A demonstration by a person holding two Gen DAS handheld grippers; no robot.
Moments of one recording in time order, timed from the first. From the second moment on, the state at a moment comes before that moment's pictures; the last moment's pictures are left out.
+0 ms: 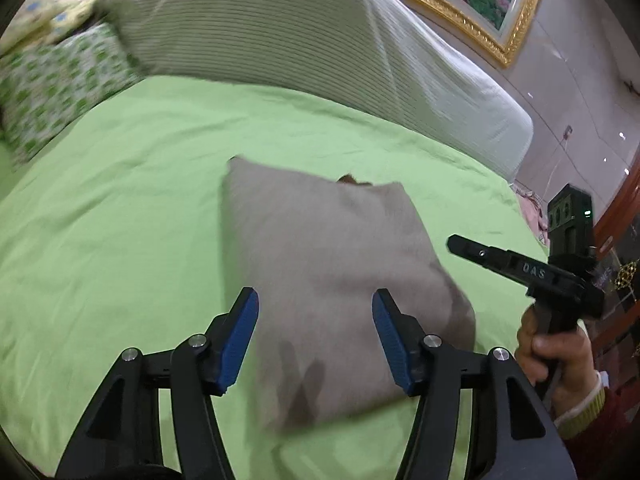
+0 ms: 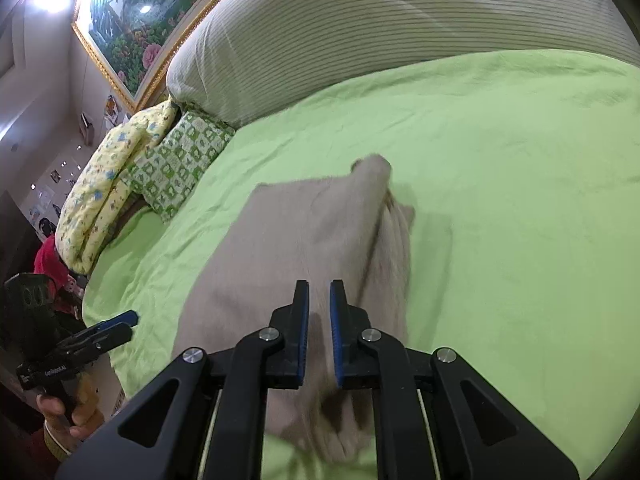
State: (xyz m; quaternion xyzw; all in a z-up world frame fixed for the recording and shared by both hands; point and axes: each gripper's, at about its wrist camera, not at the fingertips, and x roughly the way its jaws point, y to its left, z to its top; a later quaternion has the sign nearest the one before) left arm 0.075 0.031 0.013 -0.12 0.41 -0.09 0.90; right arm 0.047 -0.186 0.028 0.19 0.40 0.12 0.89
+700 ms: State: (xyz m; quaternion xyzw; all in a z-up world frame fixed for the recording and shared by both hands) left arm 0.122 0.034 -0.024 -0.14 0.45 -0.05 0.88; right arm 0.130 -0.198 -0.004 0.16 0.44 0.09 0.88
